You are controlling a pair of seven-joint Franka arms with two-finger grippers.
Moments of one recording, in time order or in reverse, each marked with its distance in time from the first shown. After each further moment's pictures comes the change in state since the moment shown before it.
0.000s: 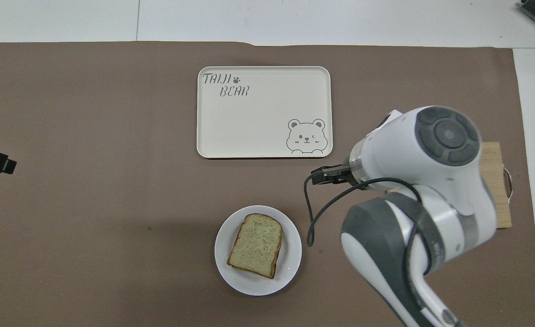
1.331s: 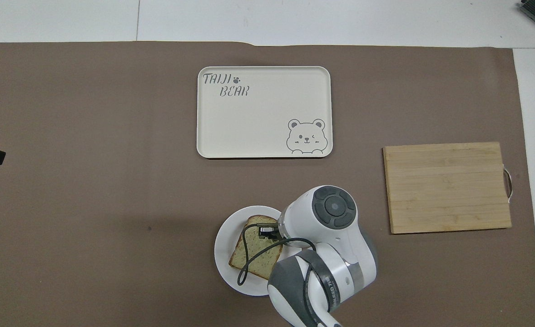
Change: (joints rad) left arm 0.003 0.029 0.020 0.052 0.036 0.027 0.000; right arm 0.273 0.091 0.031 -0.347 0.254 0.369 0.350
